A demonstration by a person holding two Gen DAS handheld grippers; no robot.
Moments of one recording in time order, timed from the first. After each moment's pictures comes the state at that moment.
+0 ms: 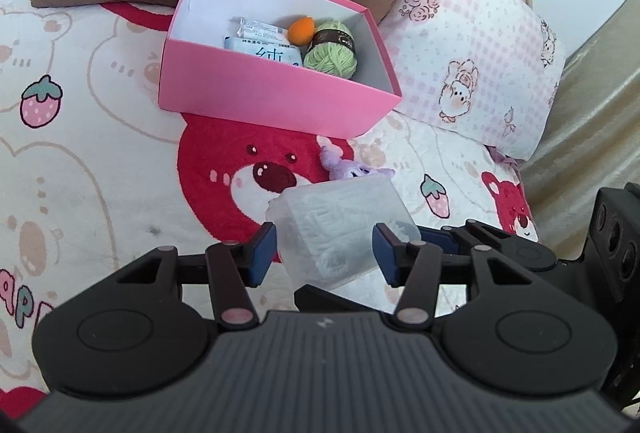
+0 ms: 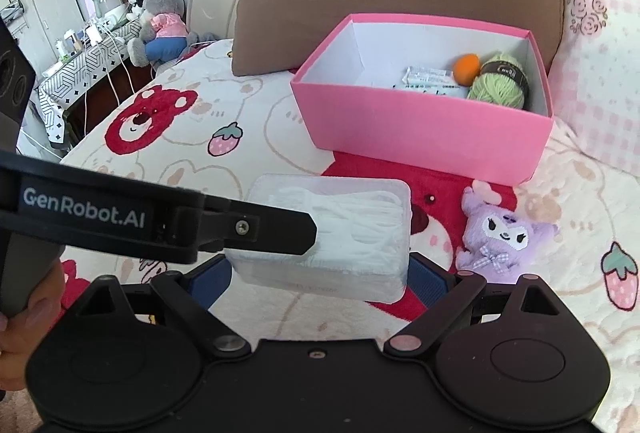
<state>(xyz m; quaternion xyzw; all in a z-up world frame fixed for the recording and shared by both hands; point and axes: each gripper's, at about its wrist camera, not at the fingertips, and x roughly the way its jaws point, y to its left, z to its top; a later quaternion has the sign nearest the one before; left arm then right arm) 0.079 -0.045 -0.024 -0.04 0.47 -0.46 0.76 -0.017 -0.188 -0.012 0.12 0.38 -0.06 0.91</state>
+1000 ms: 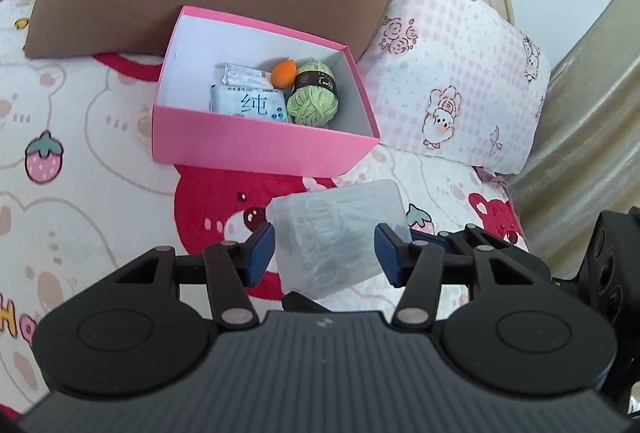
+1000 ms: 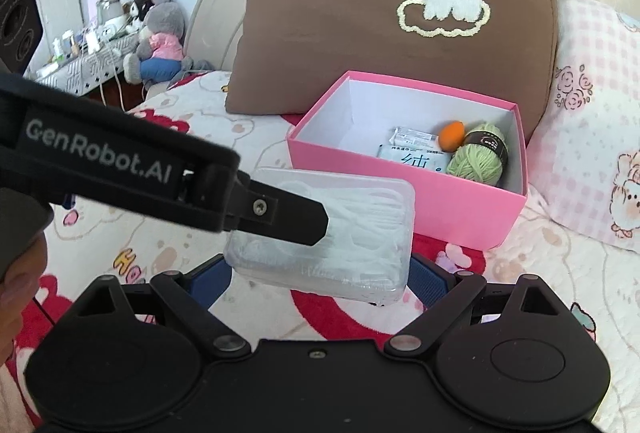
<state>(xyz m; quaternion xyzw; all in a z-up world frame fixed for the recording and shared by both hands) 0.085 -0.052 0.024 -0.03 0.43 -0.47 0.77 -0.009 -0.178 0.022 0.07 0.34 -0.10 0.93</state>
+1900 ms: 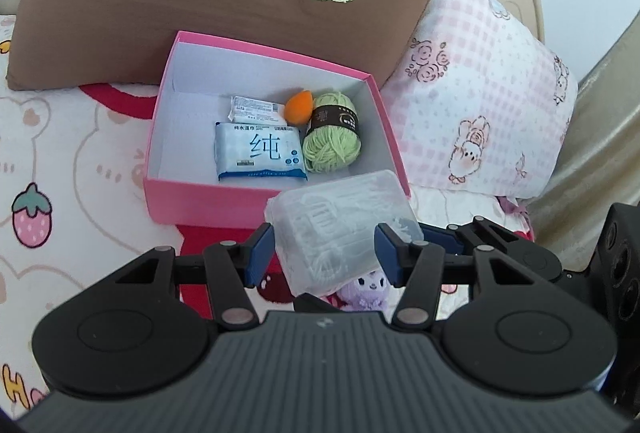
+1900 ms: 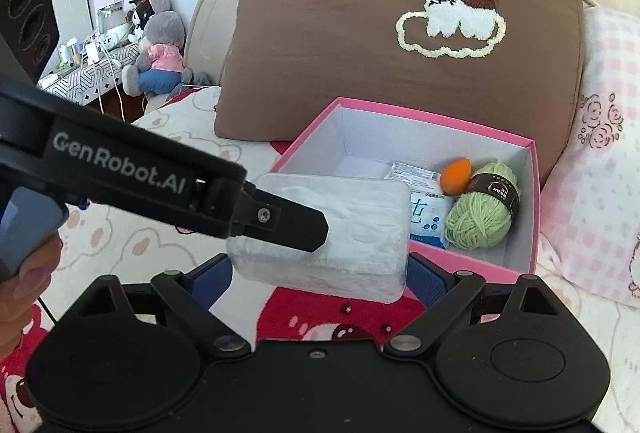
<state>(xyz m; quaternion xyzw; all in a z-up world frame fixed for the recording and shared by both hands) 0.159 -0.109 0.023 -0.03 0.44 -0.45 0.77 0.058 -0.245 0.032 0.07 0.34 -0.06 0.93</state>
